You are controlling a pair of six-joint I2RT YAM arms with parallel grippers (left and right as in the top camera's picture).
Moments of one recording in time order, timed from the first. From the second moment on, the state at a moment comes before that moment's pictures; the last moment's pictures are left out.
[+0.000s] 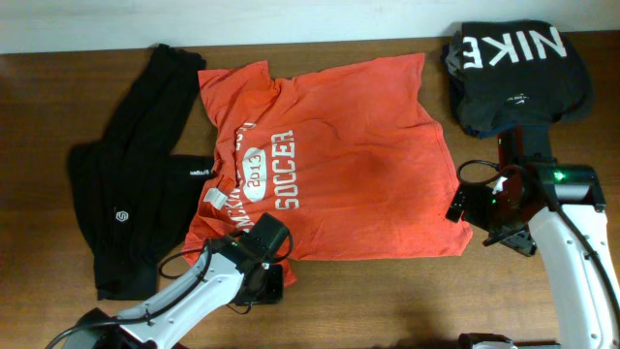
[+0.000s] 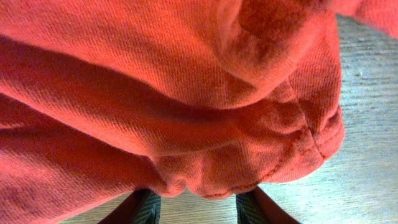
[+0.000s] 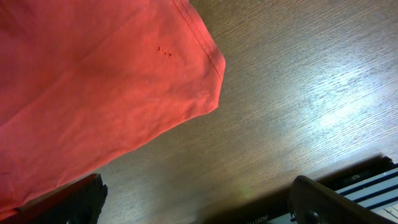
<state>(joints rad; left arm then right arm) -0.62 1.43 0.63 -0.75 0.11 -0.61 -0.08 1.30 1.19 -1.35 0.02 0.44</state>
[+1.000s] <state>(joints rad) -0.53 1.45 1.13 -1.23 -0.03 -0.49 -0.08 1.30 0.95 -1.17 0.00 0.50</state>
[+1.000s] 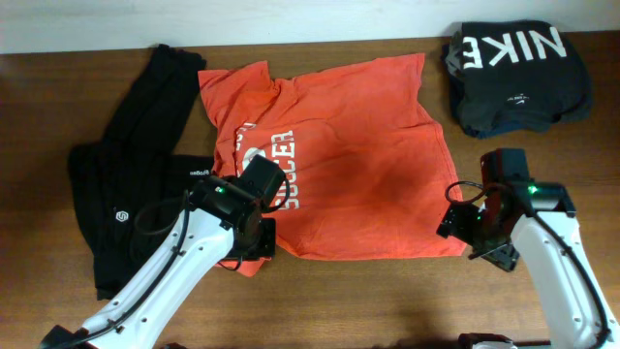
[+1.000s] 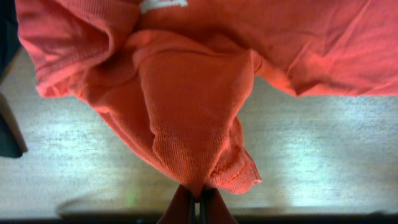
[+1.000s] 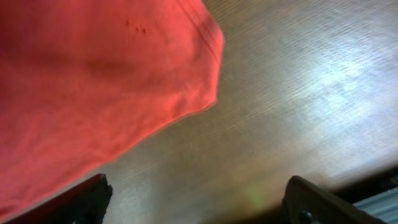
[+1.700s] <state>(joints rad) -0.53 1.45 1.13 -1.19 -0.04 -0.49 -0.08 1.46 0.73 -0.78 -0.03 0.55</state>
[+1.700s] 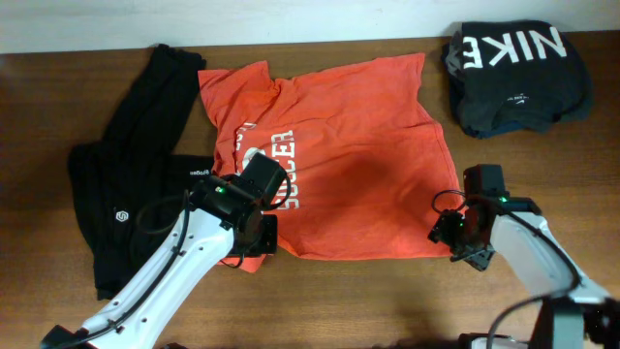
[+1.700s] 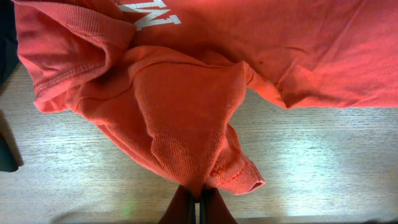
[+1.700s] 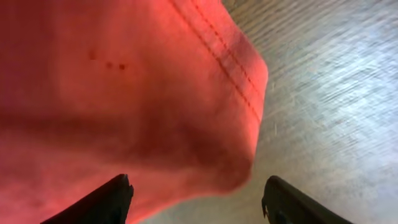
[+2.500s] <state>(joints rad) -0.38 1.45 1.18 -1.32 -0.07 -0.49 -0.20 1.48 0.80 -0.95 0.04 0.51</state>
